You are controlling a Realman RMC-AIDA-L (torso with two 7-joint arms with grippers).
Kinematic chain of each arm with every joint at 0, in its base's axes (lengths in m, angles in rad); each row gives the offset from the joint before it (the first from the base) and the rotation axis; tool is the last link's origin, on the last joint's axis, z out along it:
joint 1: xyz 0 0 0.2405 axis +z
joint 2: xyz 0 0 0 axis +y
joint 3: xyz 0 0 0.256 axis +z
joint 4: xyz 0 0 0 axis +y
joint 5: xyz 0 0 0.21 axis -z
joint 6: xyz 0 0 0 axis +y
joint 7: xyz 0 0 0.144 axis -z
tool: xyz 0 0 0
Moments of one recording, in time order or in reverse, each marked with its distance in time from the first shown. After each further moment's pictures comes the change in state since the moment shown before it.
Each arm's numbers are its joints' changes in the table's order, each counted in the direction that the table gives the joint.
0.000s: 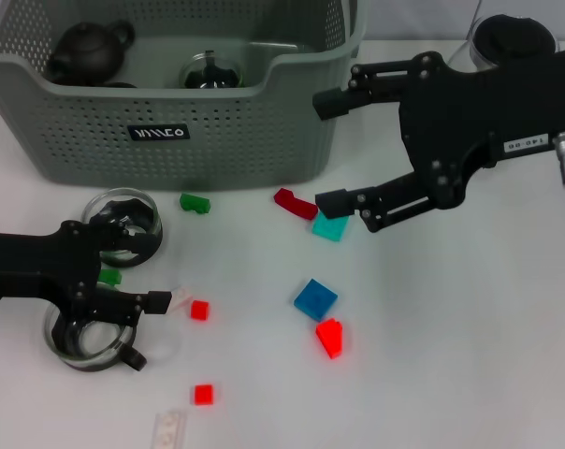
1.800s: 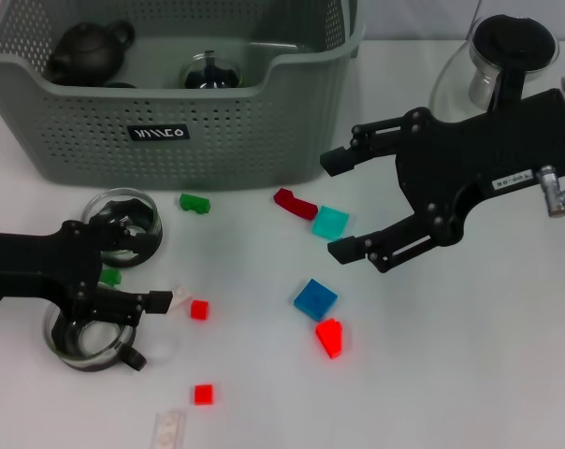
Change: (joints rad) left arm -0.001 -0.002 0.000 0.000 0.000 -0.001 0.000; right arm 0.062 -0.013 -0.010 0.127 0.121 -0.032 0.009
